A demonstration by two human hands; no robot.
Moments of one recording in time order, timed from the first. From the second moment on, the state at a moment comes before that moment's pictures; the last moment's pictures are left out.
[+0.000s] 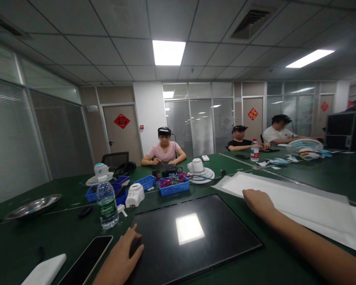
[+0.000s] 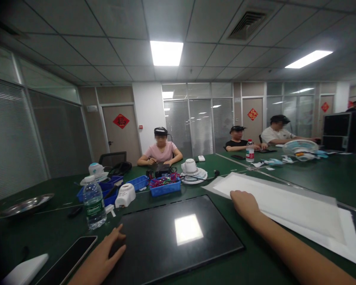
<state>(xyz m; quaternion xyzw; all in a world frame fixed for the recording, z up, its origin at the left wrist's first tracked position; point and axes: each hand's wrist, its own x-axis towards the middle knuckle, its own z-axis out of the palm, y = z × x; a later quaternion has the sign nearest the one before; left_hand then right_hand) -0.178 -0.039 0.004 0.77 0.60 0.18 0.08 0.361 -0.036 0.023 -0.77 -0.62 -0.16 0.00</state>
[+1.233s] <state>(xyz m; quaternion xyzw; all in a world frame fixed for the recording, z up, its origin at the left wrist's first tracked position) -0.174 -0.032 -0.008 0.79 0.58 0.18 0.12 0.415 -0.031 0.004 -0.80 -0.59 -0.06 0.12</state>
